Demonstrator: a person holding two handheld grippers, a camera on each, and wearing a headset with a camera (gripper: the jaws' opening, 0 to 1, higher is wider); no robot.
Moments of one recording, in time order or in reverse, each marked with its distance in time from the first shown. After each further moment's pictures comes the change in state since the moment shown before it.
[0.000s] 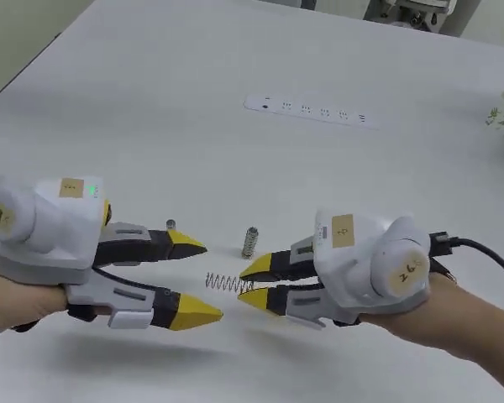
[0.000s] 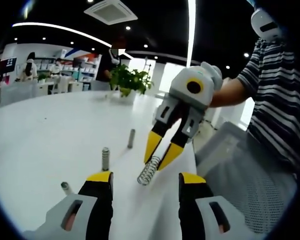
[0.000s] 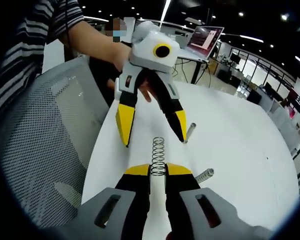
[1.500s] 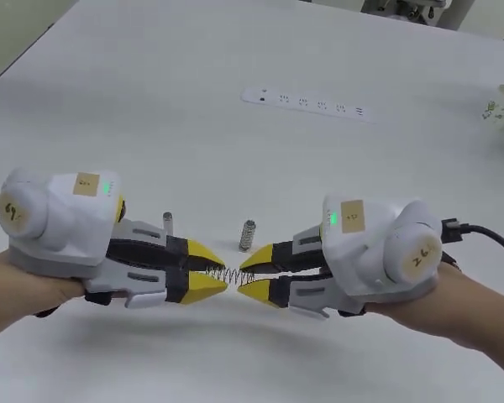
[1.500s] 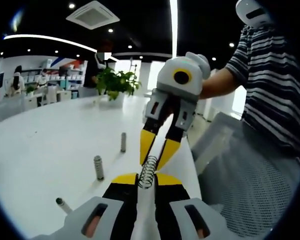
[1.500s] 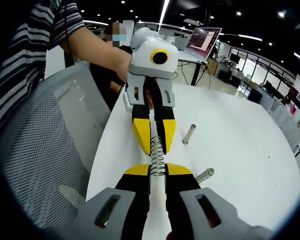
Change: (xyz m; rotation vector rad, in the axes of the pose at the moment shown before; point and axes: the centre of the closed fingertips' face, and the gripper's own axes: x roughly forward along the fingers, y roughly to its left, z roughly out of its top) left arm 0.009 -0.010 0.002 0.117 -0.005 -0.070; right arm -0.006 0.001 0.002 0.028 -0.018 0.012
